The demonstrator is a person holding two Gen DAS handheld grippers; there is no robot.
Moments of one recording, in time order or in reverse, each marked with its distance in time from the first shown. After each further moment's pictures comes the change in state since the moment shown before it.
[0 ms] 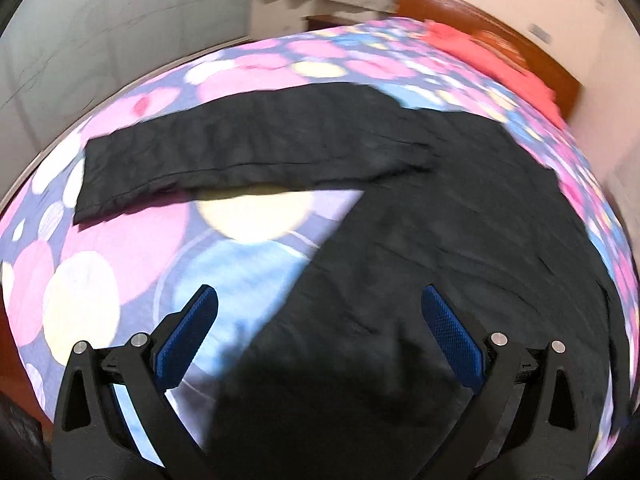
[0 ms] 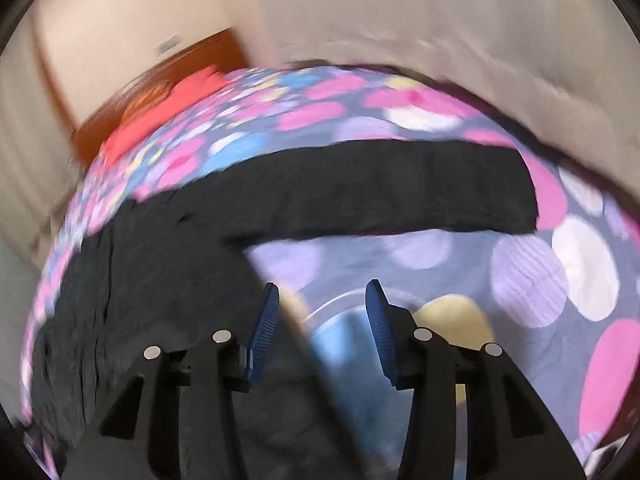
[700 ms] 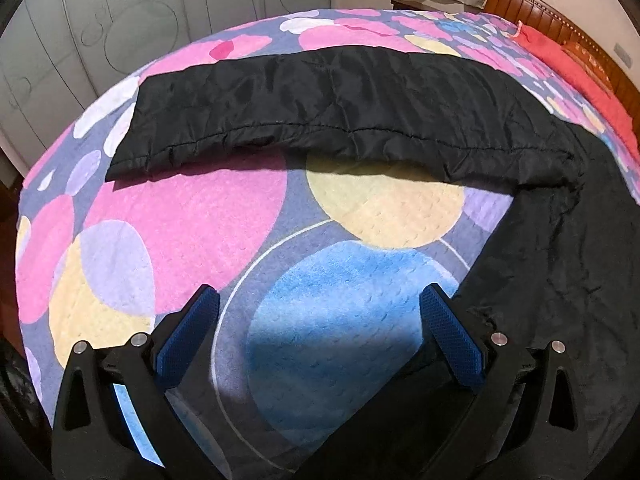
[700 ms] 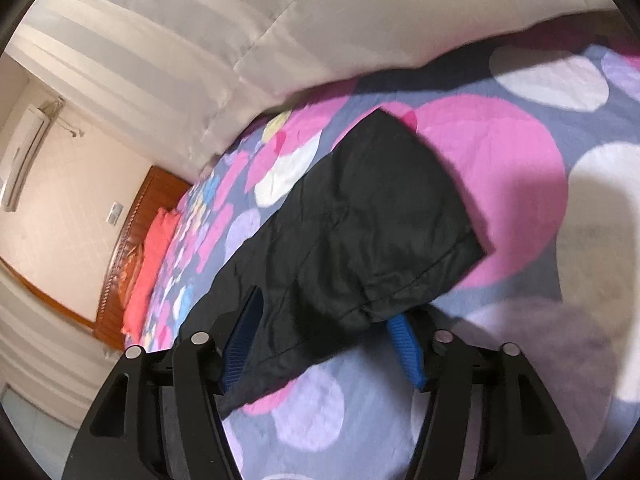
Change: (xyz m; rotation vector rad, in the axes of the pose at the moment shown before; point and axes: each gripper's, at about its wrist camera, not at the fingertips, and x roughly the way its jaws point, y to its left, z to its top) left arm 0.053 0.050 -0.003 -0.119 0.043 0.237; right arm 0.079 -0.134 0.038 0.568 -0.167 0.113
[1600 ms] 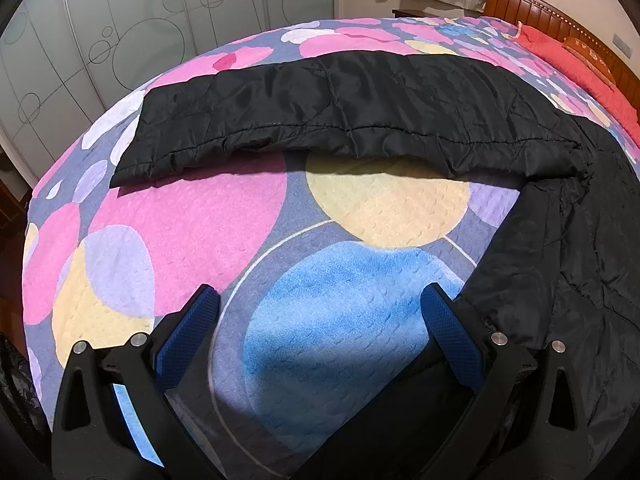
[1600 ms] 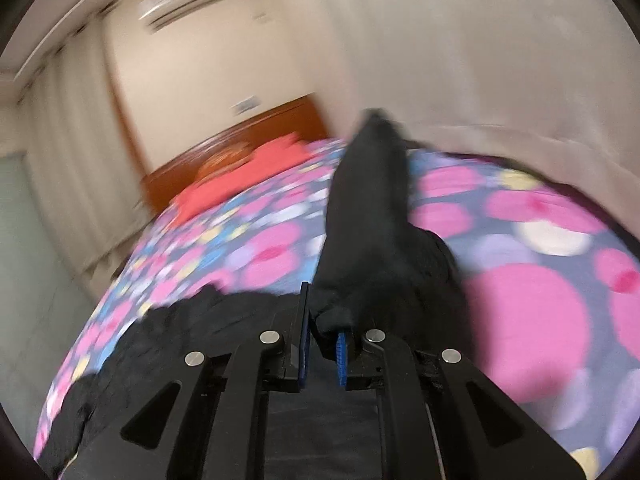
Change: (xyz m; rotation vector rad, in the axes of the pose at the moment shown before) left arm 0.005 -0.008 -0.006 0.013 -0.049 0.036; right arm -0.022 0.251 -0.136 -0.729 0.018 0.259
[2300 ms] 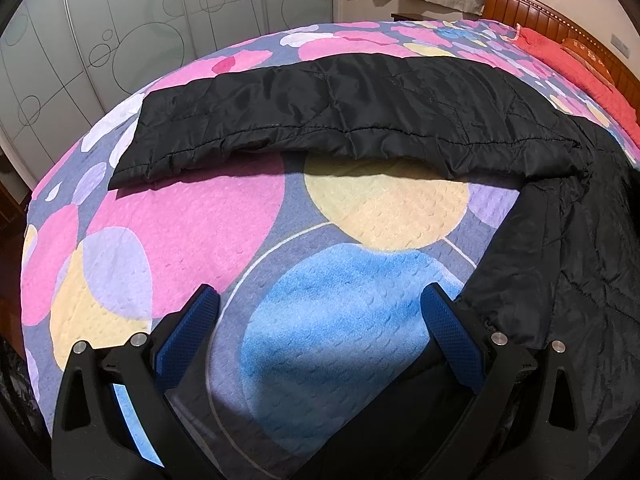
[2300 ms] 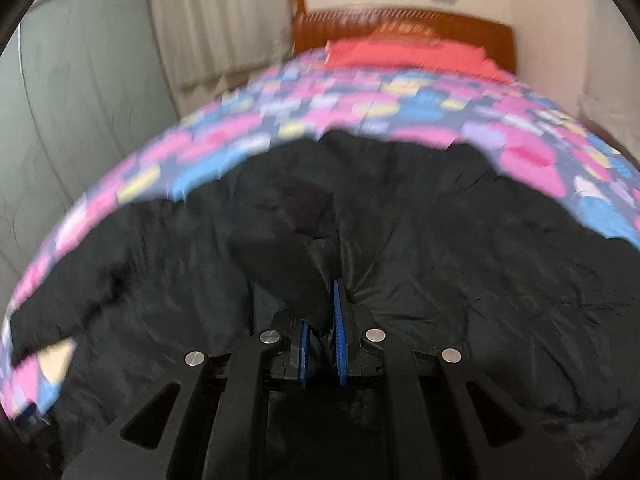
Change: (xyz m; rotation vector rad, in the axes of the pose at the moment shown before) left arm 0.000 0.000 -0.002 0.002 -0.018 0.004; right arm 0.112 0.246 -0.146 -0.508 0.429 0.270
